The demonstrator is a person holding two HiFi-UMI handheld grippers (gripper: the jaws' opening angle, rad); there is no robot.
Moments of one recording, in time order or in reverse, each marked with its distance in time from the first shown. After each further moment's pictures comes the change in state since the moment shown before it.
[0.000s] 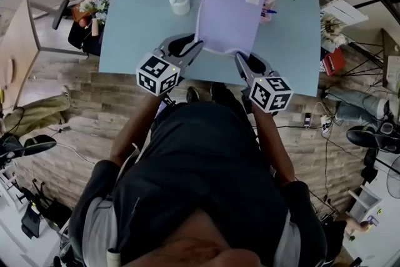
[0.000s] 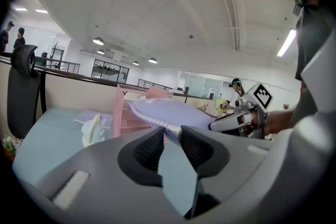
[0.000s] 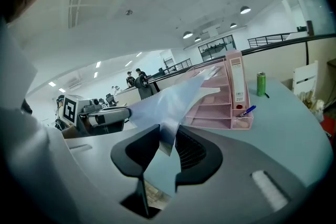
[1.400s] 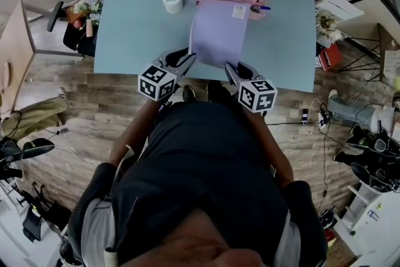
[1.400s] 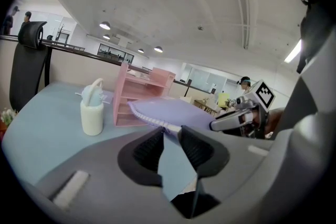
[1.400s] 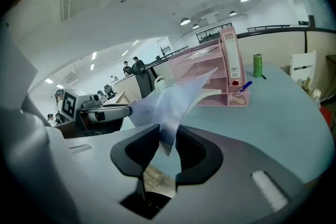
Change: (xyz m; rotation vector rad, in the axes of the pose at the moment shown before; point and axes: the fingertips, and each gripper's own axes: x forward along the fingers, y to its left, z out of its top) left arm 0.002 -0.012 -0.081 -0.116 0.114 0.003; right arm 0.002 -0.013 -0.076 0.027 0.145 -0.019
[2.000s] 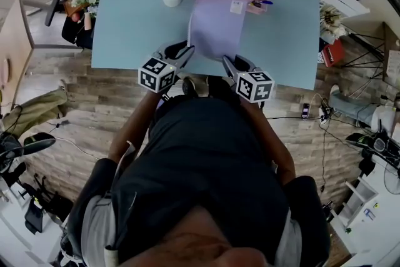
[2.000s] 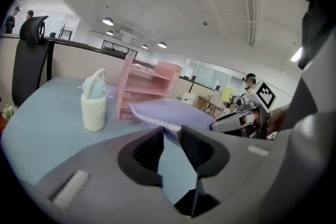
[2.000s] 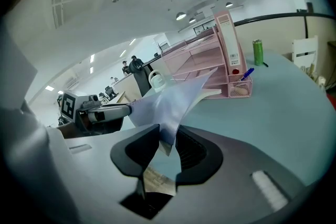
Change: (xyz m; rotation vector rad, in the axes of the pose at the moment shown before) left arm 0.024 0.020 -0.014 -0.026 0.046 0.036; right arm 0.029 -0.023 -0.012 0.062 0.040 0.028
